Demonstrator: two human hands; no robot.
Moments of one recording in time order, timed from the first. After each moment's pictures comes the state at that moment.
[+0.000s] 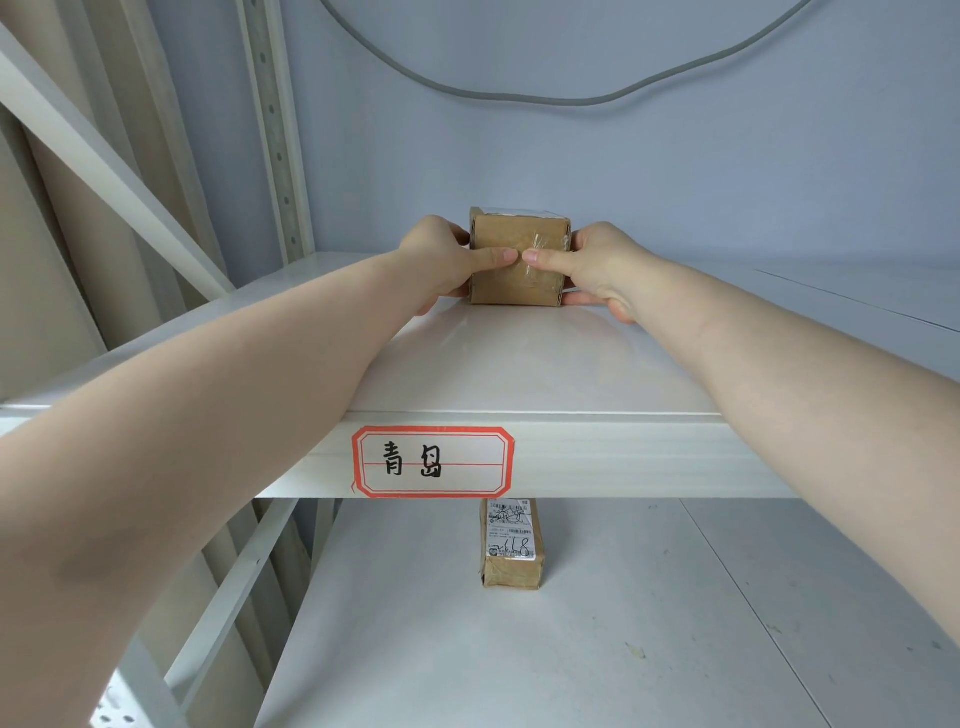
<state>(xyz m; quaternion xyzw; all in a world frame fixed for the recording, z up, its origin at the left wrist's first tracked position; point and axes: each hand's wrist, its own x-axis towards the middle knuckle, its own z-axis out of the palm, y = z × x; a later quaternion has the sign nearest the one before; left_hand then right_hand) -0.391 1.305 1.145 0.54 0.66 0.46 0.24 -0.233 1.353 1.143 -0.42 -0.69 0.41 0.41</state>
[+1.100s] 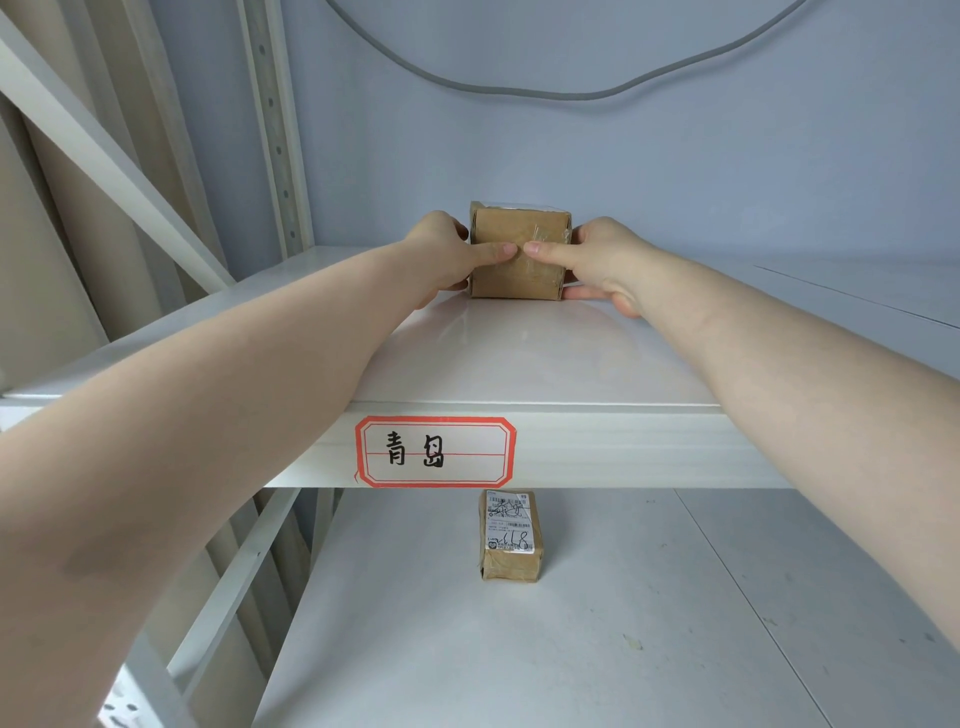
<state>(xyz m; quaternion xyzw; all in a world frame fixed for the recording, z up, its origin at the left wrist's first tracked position) -0.396 1.315 1.143 0.54 0.67 0.46 0.23 -0.230 1.357 1.142 -0.43 -0.69 0.42 0.40</state>
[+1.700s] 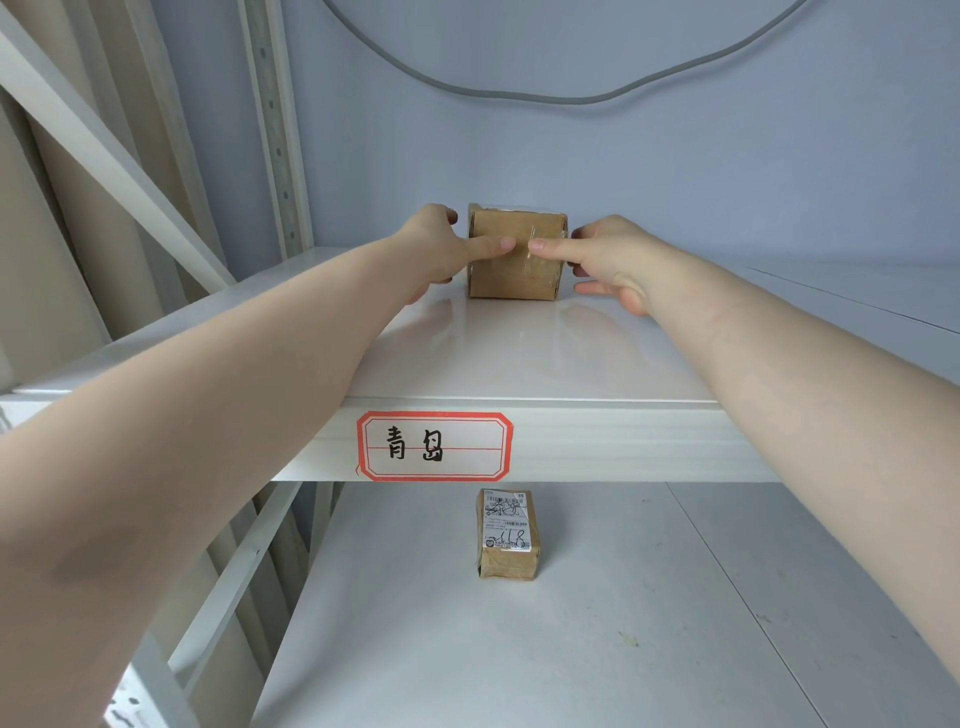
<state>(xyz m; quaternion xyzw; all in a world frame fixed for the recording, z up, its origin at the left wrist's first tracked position) -0.398 1.305 1.149 0.55 0.68 0.43 0.21 -0.221 1.363 1.146 -0.44 -0.69 0.41 0.40</state>
